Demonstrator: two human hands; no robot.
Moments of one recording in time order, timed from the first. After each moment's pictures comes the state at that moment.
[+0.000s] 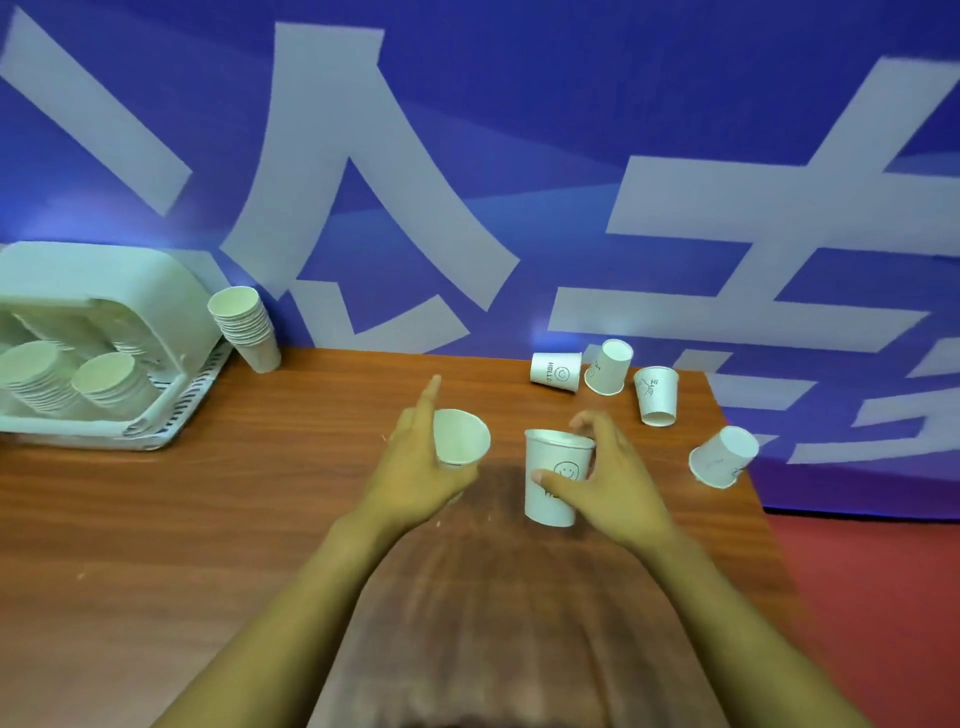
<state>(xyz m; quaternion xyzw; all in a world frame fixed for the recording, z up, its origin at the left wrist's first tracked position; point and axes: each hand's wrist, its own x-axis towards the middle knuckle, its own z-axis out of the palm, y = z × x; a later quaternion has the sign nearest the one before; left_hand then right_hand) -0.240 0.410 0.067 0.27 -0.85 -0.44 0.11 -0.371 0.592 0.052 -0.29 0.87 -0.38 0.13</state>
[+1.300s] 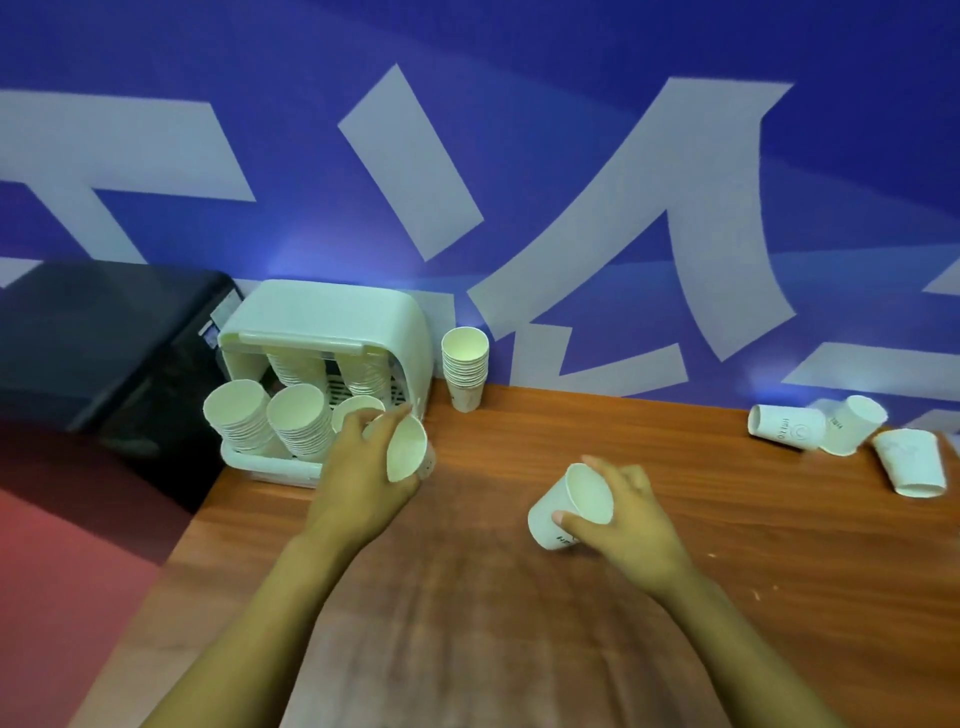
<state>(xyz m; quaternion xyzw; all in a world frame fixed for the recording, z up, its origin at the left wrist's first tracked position) -0.048 0.071 0.064 0.32 -0.89 -0.29 0.17 -0.210 0.303 0.045 -0.26 0.86 -0.36 0.23</state>
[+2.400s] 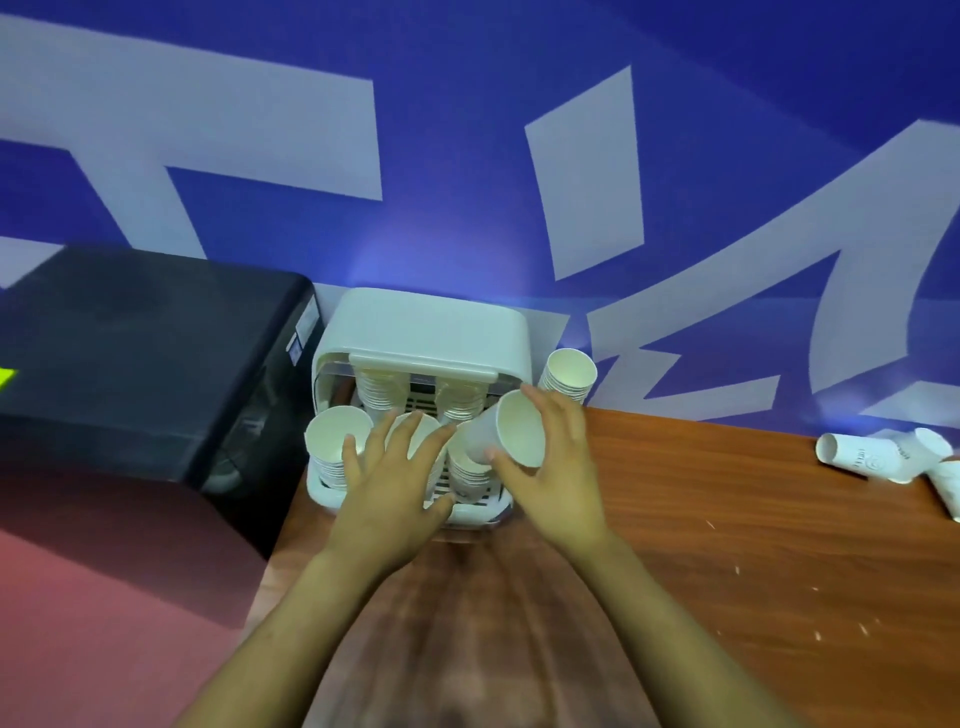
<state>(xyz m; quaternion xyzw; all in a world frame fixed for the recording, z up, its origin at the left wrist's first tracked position) 0.014 -0.076 0.046 0.25 -0.95 -0.19 0.06 -0.113 0.053 0.052 -0.37 0.81 -0.45 0.01</state>
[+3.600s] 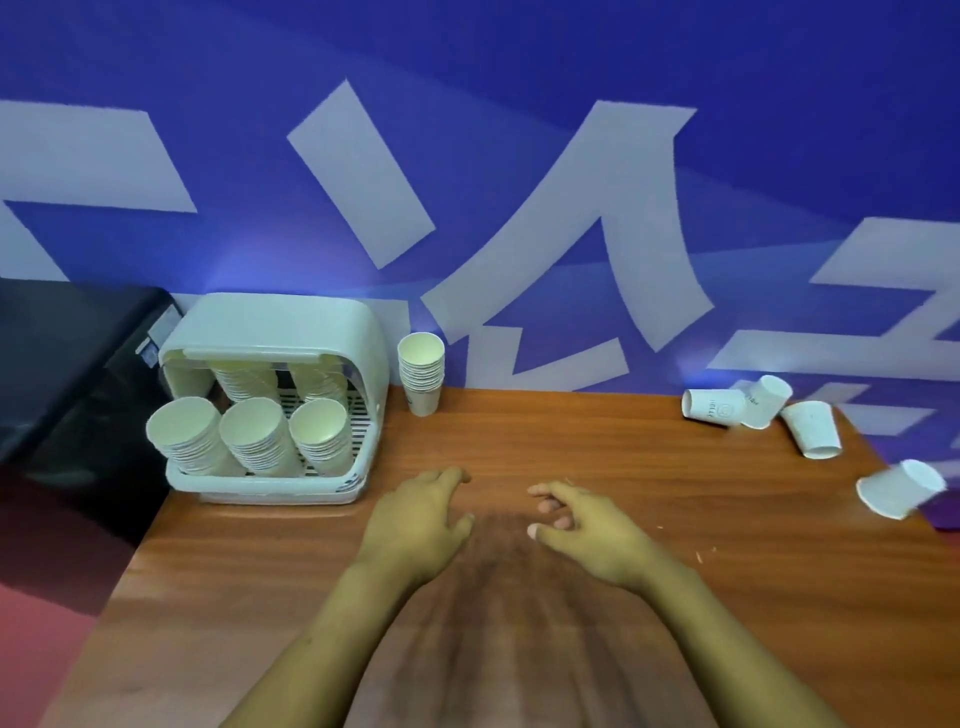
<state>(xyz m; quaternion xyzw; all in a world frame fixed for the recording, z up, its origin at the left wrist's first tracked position) -0.069 0.139 0.067 0.20 -0.95 -0.23 -0.02 -0.193 0.317 0.059 -0.32 0.85 -0.28 0.29</state>
